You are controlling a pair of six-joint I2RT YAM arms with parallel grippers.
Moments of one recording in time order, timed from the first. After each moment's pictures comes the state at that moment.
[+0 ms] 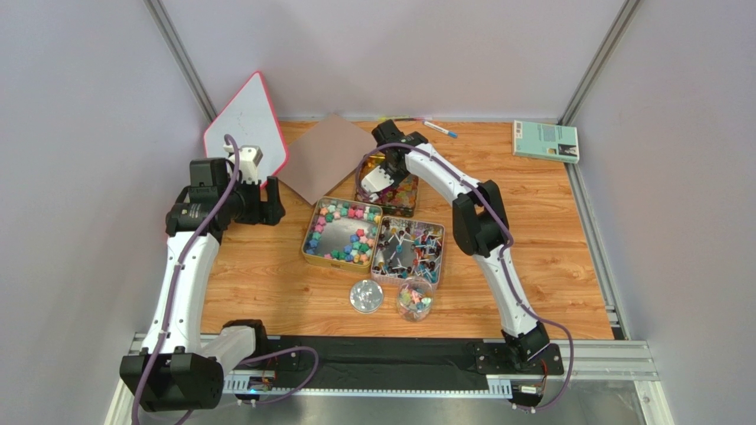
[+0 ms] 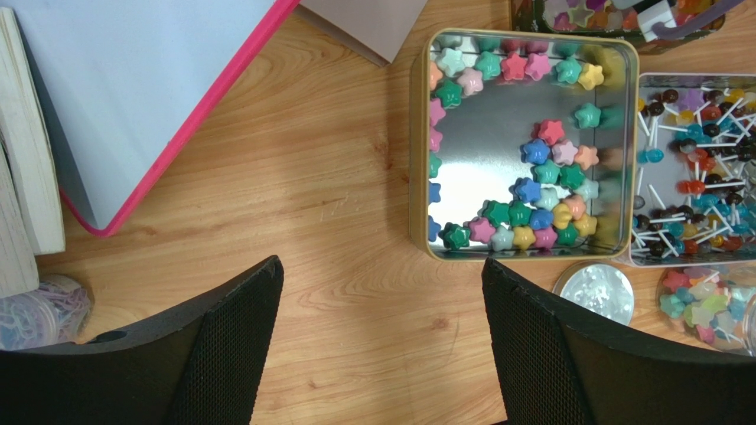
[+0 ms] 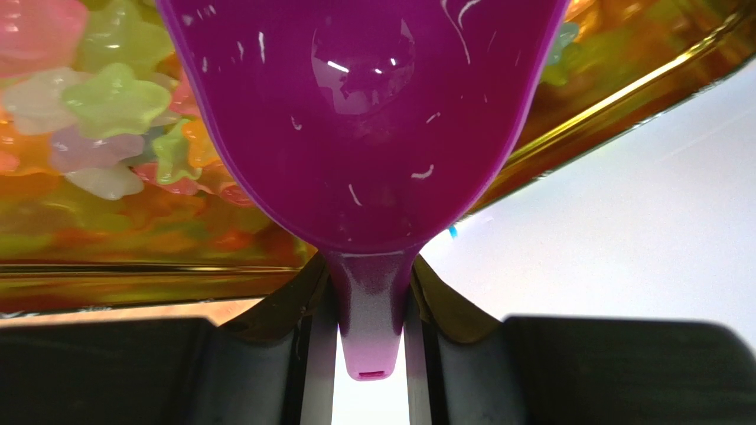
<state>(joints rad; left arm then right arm) 0.05 1.05 1.10 -0.83 0.30 0.07 0.57 2.46 2.24 -0.91 0.26 -1.80</state>
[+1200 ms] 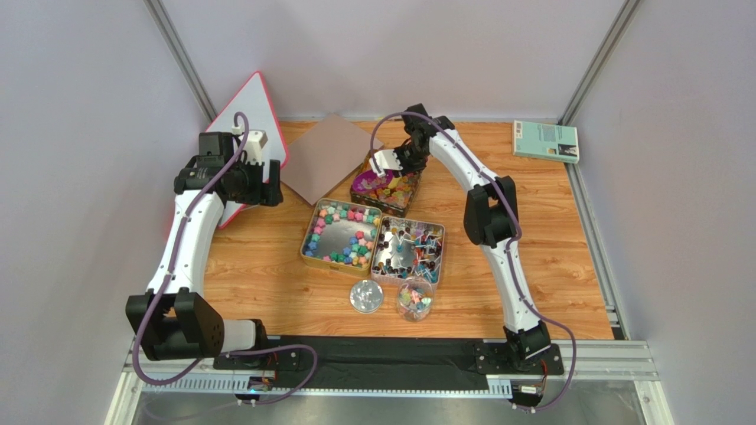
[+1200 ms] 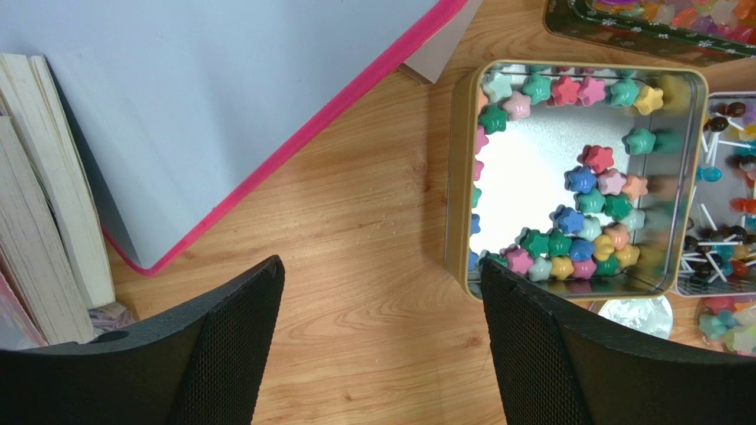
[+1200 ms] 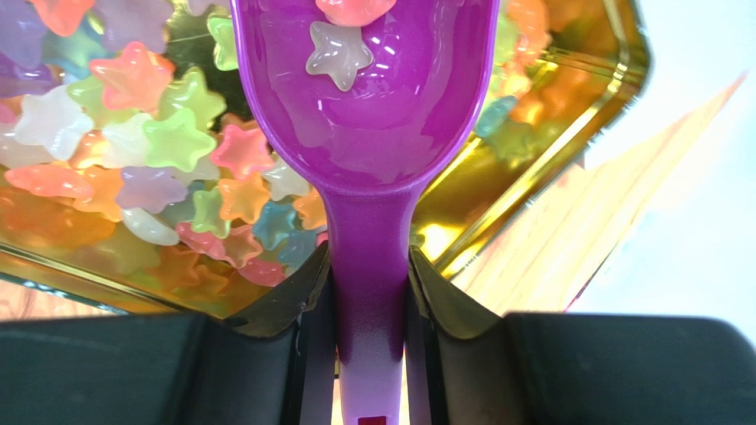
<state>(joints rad) 0.06 1.31 1.27 -0.85 0.26 0.13 0.42 2.52 2.40 -1.07 -0.29 -1.62</state>
